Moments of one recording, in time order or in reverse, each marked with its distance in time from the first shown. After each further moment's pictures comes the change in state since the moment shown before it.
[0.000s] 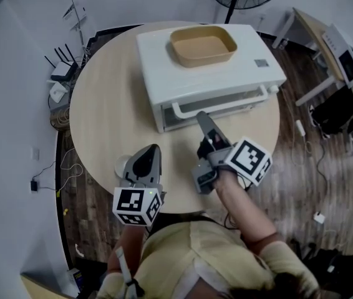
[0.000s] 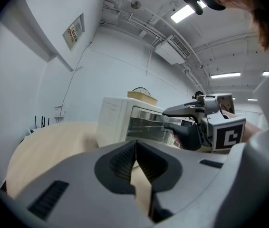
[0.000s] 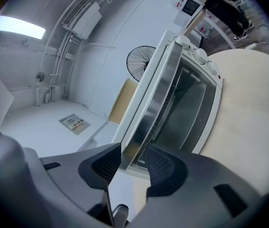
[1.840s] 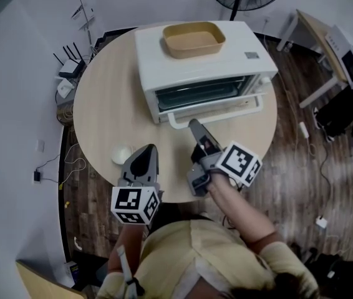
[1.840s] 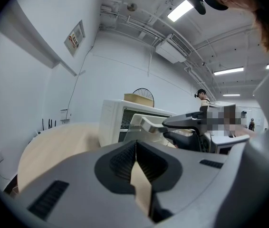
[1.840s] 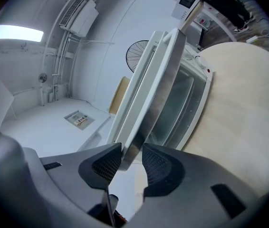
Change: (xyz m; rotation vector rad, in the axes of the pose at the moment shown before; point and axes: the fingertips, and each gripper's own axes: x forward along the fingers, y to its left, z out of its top) left arm -0.032 -0.035 -0.009 0.012 -0.007 0.073; right arm -0.044 -0.023 -0.027 -0.003 0.076 0.035
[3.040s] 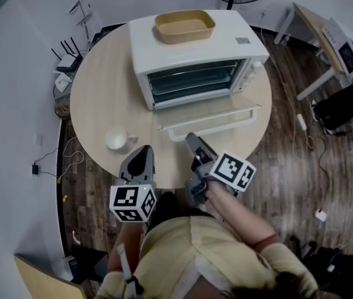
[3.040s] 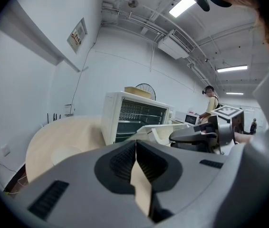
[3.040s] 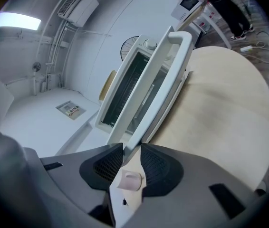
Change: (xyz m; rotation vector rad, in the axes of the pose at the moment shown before) left arm -0.032 -0.019 -0.042 -0.021 0.058 0.033; right arm -0.064 -0.055 -0.053 -0.040 0.090 -0.156
